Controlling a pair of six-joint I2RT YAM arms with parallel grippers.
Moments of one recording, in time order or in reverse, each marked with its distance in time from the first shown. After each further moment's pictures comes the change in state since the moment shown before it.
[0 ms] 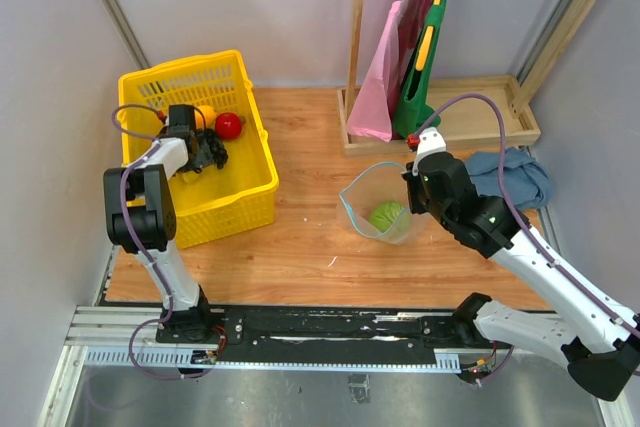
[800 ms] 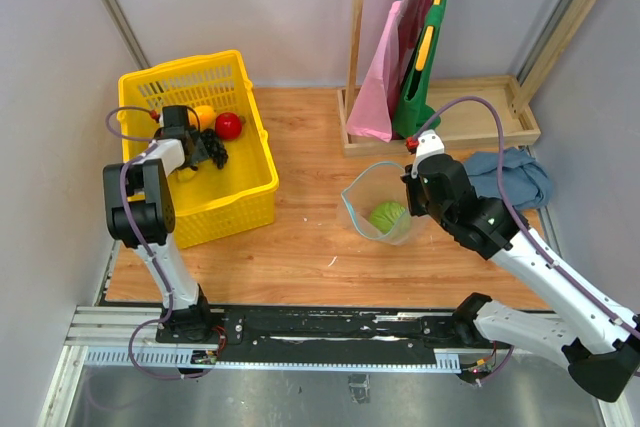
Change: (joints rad) left arm 0.039 0.066 0.000 0.131 0.023 -0.011; right arm 0.000 -0.007 -0.020 0.006 -0.019 0.000
